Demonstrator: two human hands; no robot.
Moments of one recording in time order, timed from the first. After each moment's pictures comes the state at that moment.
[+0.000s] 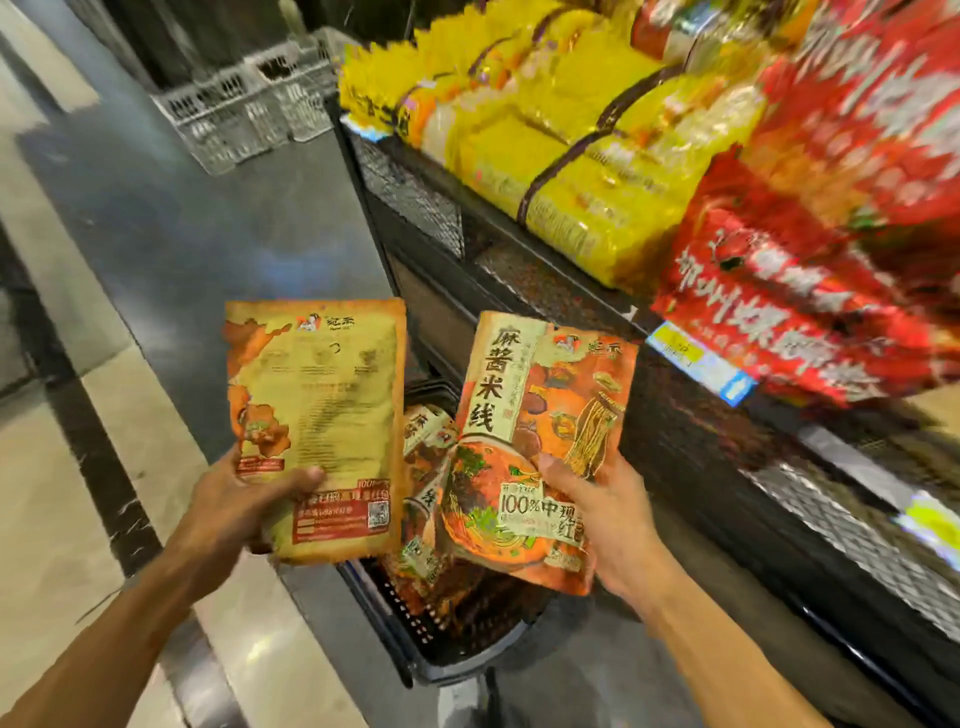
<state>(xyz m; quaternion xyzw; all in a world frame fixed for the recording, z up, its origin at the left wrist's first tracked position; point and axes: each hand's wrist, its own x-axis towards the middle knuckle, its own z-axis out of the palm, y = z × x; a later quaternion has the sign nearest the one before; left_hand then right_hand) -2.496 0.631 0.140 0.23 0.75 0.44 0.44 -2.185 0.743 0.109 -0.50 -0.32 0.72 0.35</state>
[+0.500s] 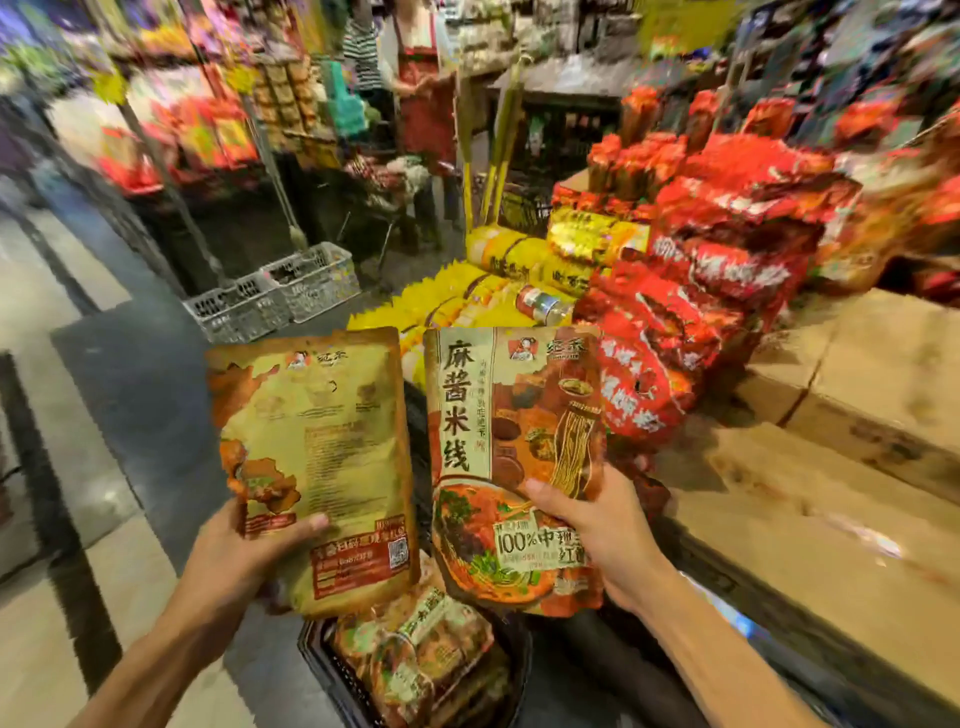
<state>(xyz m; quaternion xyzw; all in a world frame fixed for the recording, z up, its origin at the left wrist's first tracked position) -2.406 0.622 0.423 0.31 0.67 0.53 0.41 -2.102 0.742 0.393 -0.43 -0.47 0.66 0.41</state>
